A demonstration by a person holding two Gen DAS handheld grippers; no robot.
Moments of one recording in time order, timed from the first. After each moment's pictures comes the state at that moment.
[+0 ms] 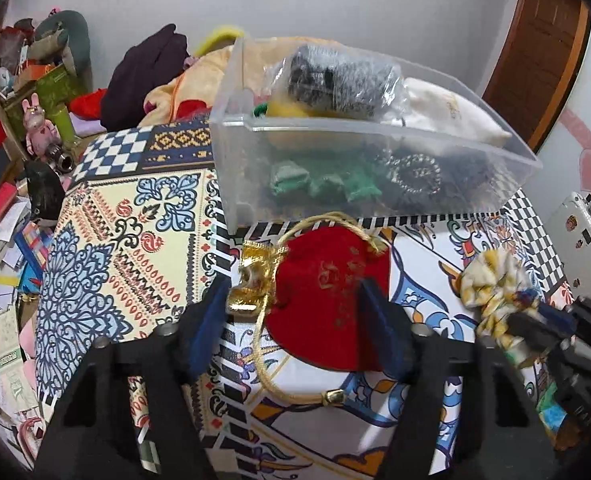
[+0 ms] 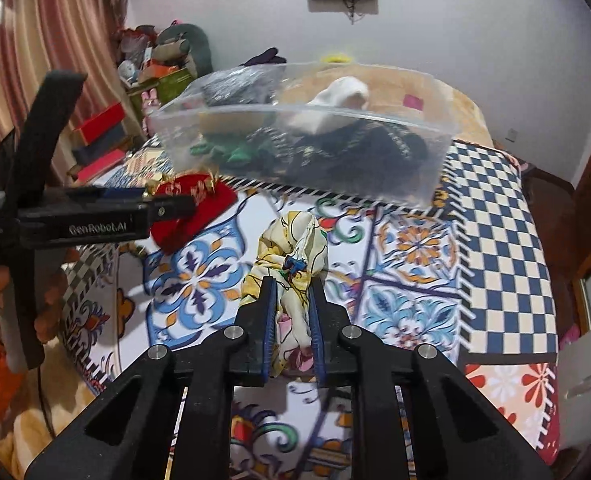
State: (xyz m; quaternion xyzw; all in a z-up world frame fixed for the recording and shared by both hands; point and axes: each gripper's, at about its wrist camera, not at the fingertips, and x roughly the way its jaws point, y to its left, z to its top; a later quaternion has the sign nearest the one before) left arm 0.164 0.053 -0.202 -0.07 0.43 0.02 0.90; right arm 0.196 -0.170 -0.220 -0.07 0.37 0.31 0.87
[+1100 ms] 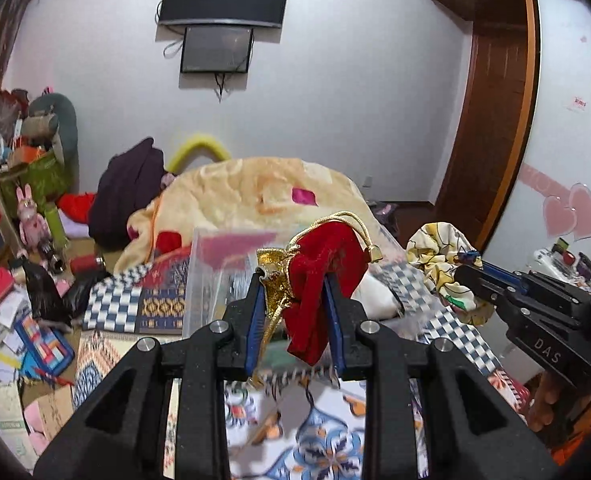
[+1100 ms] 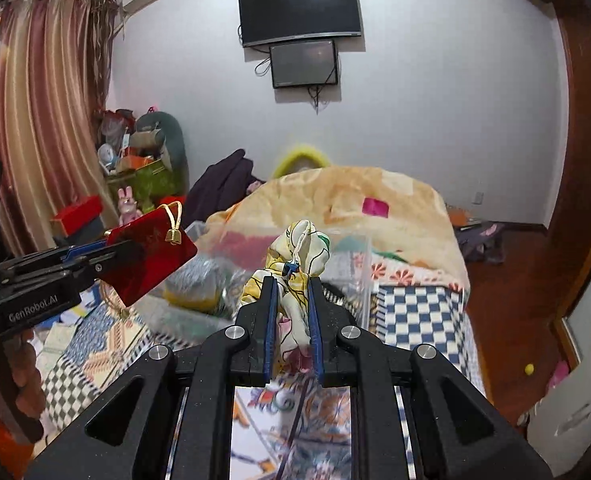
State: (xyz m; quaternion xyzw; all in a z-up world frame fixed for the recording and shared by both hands) left arm 0.166 0.024 -0.077 -0.06 0.26 -0.02 0.96; right arm 0.244 -0.180 -0.123 -0.02 0.24 0.27 0.93
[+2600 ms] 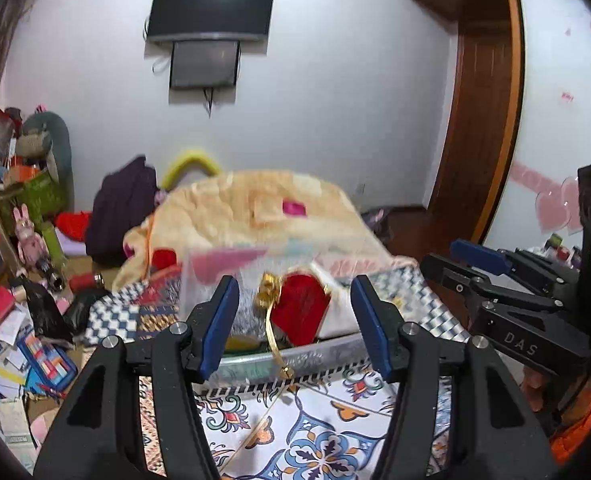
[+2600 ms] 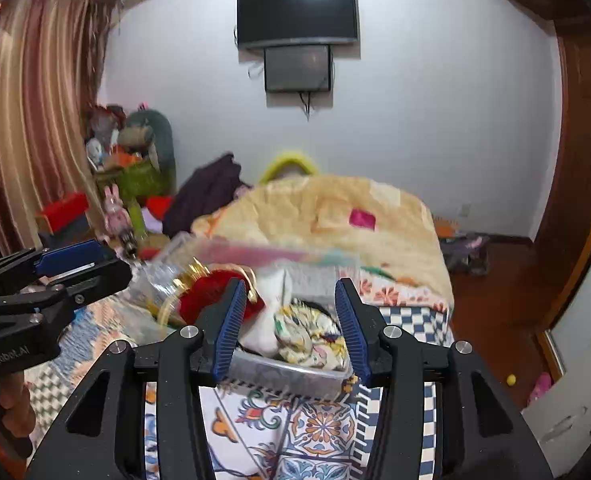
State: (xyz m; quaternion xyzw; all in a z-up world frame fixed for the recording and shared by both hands) left arm 0.141 0.014 -0.056 -0.04 0.23 -0.04 0.97; right arm 0.236 -0.179 -0.096 -0.04 0.22 0.24 0.94
